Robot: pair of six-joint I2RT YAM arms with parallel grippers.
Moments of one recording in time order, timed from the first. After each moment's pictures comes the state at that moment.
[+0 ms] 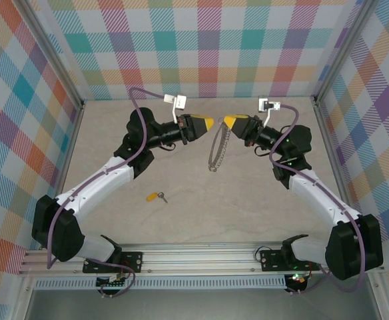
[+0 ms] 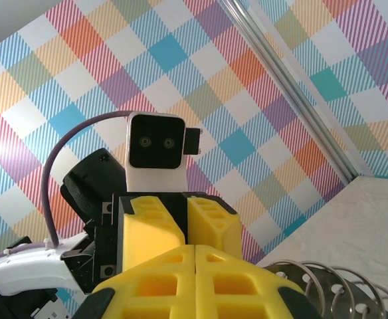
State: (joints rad) left arm -0.59 1.41 1.16 0.38 0.69 -0.75; right arm 0.33 1.23 0.84 0.81 -0.84 0.96
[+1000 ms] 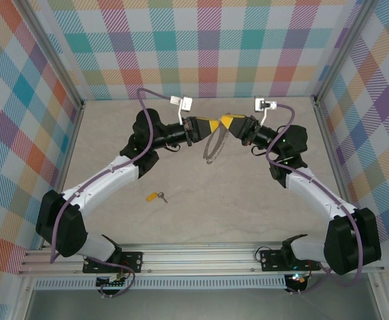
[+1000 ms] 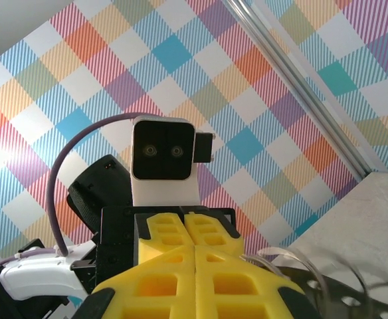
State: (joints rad) left arm -0.61 1.45 1.16 0.42 0.70 -0.77; right arm 0.35 1.27 0.84 0.87 -0.83 1.01
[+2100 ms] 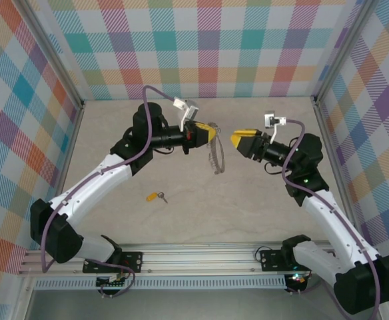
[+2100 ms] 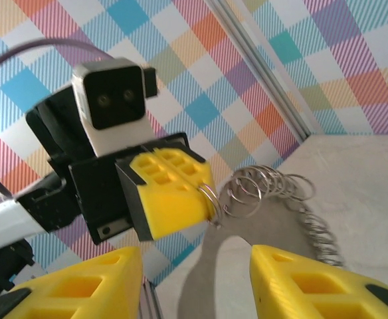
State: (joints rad) left arm -0.62 1.39 1.28 -0.05 0.70 -0.26; right arm 0.30 0.95 0.78 0.31 -0.83 0.73
